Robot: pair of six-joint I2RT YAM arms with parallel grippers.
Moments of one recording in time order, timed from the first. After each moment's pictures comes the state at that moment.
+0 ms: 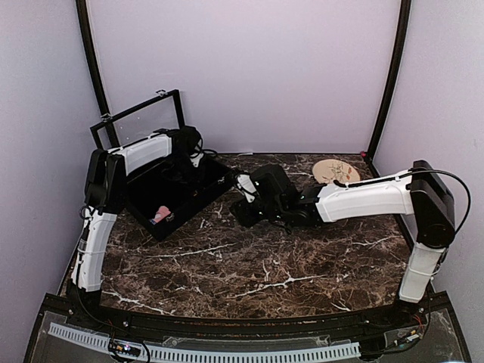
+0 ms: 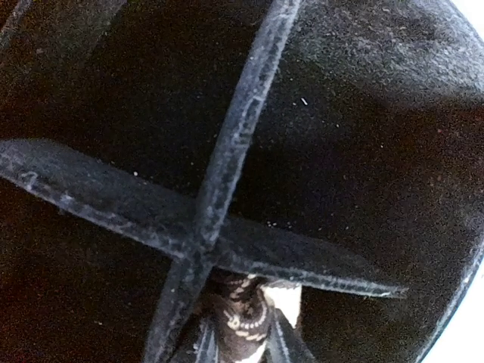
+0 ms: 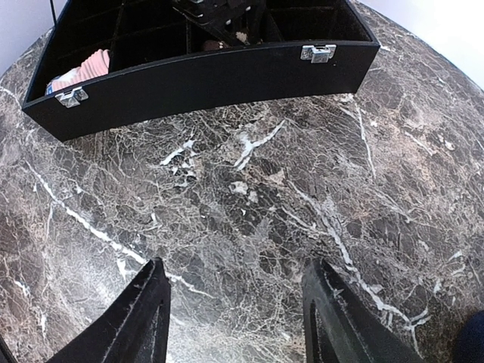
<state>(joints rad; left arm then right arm) -0.40 2.41 2.17 -1.03 0.13 -0.18 1.00 1.82 1.23 -0.01 0.20 0.19</state>
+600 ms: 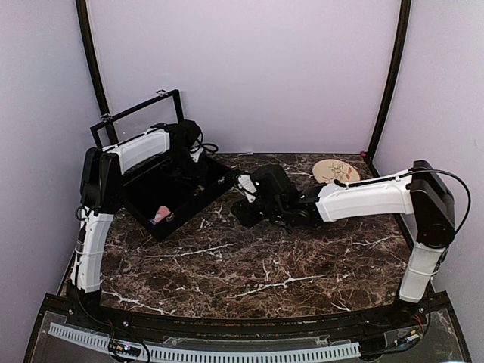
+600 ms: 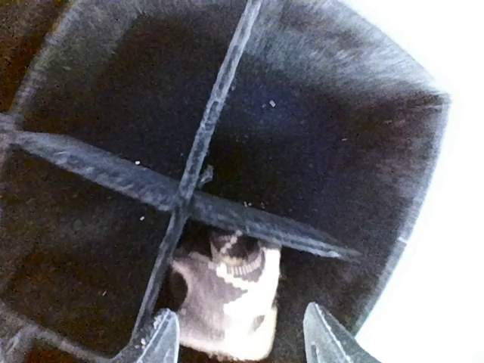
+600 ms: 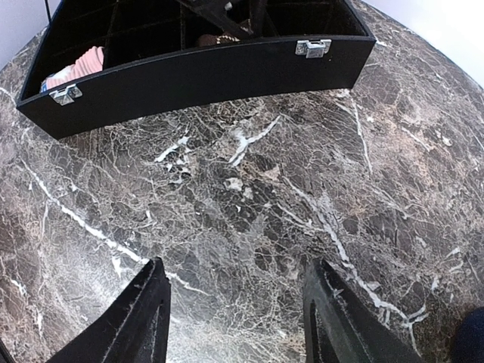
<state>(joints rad) -0.42 2.37 2.17 -1.05 0.11 -0.19 0.99 1.82 1.23 -0.02 0.20 0.19</state>
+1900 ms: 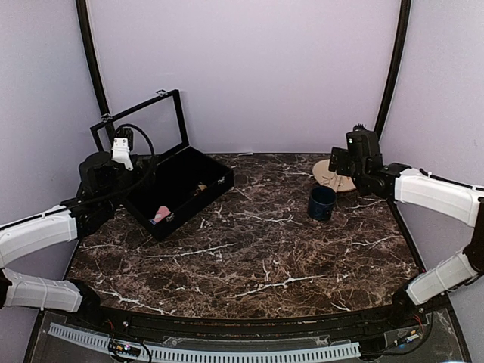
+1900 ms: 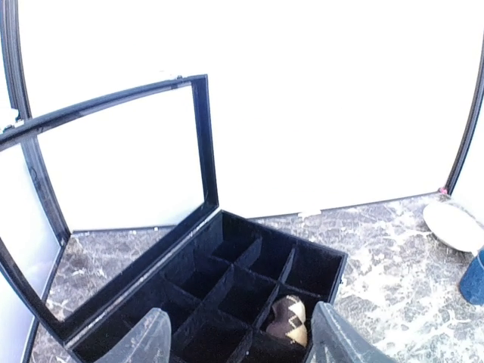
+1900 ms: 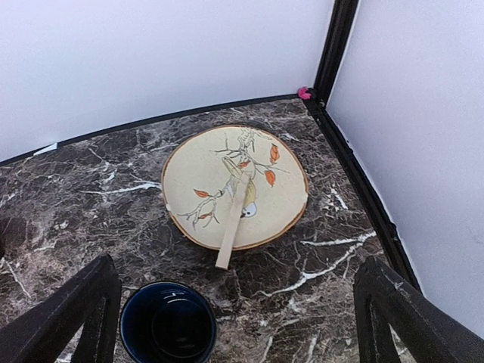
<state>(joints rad) -0.49 1.06 0.65 0.31 -0.32 -0.07 0.50 1.36 0.98 -0.09 0.68 0.31</state>
